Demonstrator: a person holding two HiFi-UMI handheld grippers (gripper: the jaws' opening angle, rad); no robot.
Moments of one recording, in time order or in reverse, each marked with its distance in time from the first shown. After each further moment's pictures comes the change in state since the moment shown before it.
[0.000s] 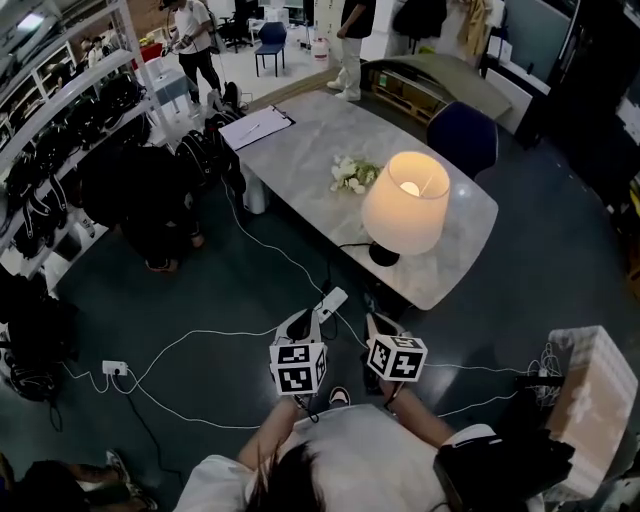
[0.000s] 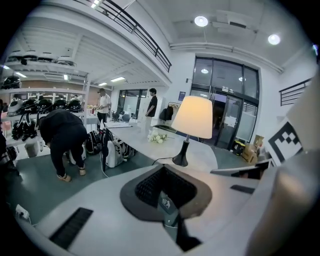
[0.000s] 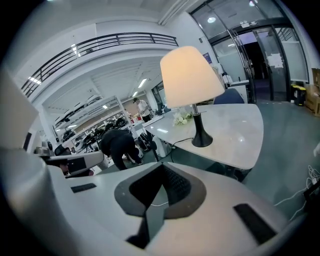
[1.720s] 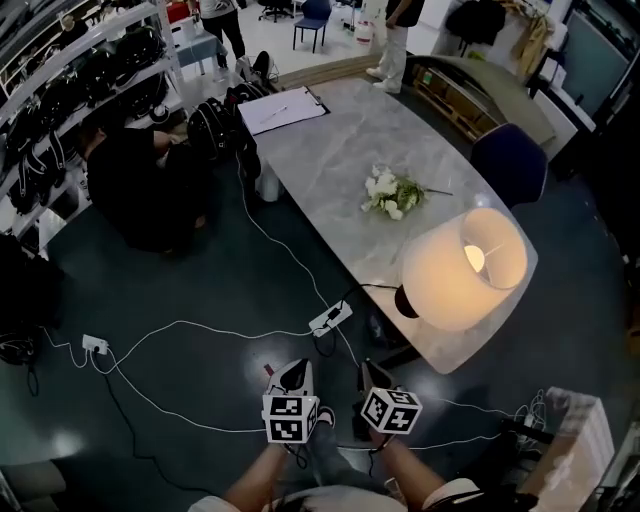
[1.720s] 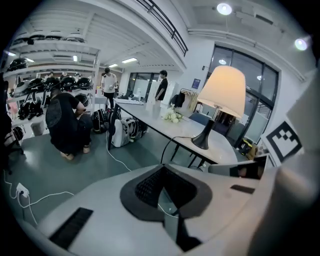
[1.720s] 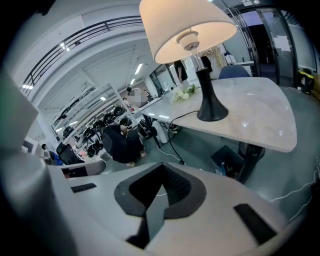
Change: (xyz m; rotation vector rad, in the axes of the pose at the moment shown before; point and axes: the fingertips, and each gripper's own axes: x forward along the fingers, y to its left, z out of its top) left arm 0.078 0.065 -0.077 -0.136 0.163 0.061; right arm 0.114 -0.019 -0.049 0.051 0.168 0.047
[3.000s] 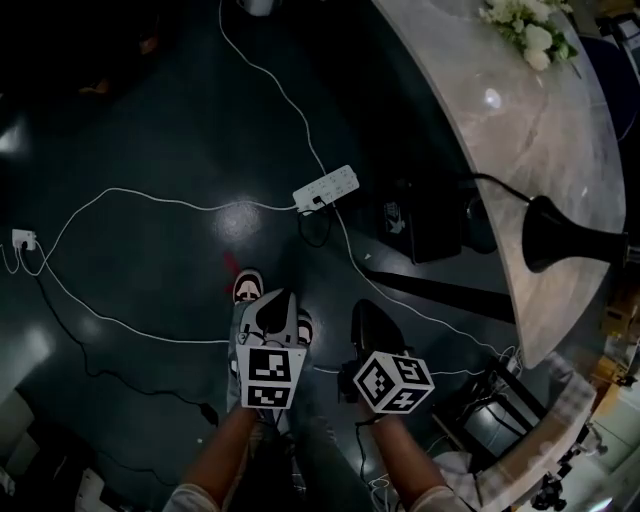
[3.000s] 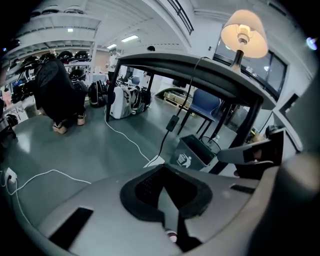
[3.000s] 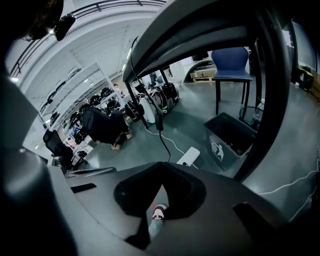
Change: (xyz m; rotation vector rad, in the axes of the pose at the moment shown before) left arm 0.185 0.089 -0.230 -0.003 0.177 -0.007; right arm 0.172 -0.109 -0.169 -0.003 0.117 -0.089
